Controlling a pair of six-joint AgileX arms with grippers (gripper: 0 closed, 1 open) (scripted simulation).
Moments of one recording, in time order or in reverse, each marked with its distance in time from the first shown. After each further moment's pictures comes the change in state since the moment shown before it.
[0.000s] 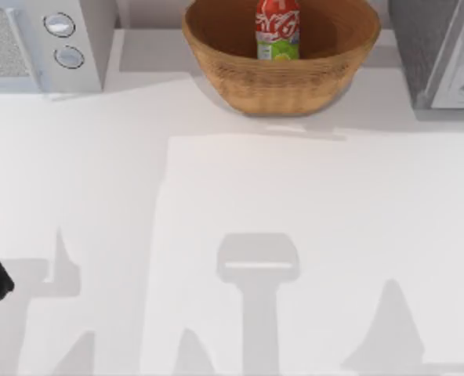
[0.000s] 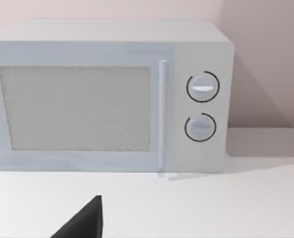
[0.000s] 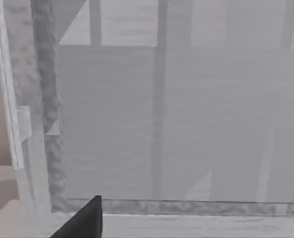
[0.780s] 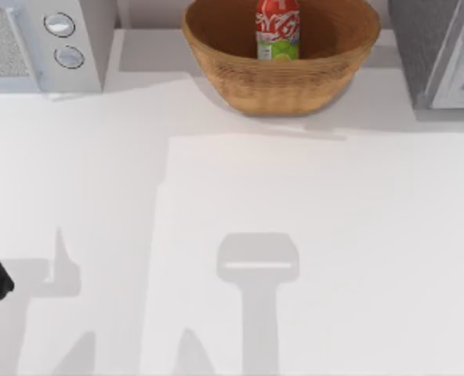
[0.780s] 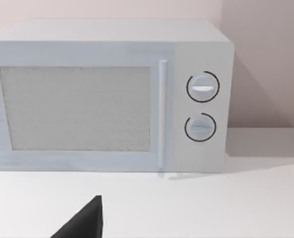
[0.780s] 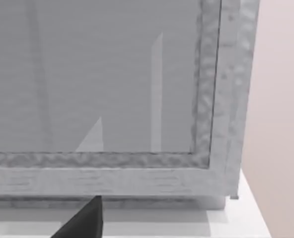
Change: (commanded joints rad) left arm 0.000 0.000 0.000 0.000 0.000 0.000; right arm -0.393 0.616 0.139 0.464 -0.387 0.013
